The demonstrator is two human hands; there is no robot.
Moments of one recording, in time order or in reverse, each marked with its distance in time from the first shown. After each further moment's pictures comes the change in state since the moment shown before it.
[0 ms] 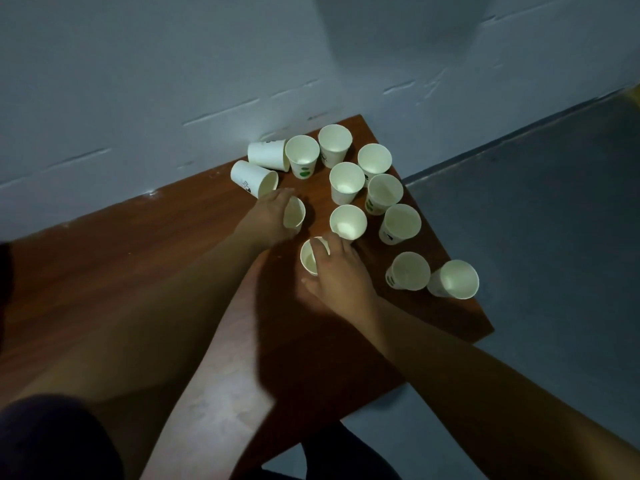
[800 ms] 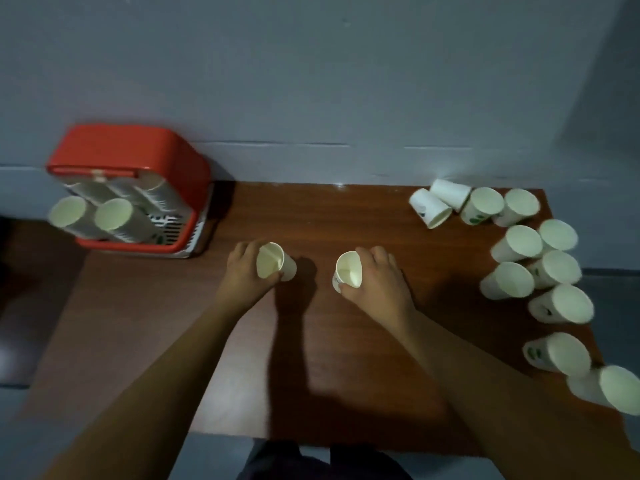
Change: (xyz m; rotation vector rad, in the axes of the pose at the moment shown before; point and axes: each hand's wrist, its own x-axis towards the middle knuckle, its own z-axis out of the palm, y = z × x) left_hand -0.330 -0.175 -0.065 -0.239 0.573 -0.550; right_hand 0.012 -0.219 0.007 0.046 -0.011 -0.261
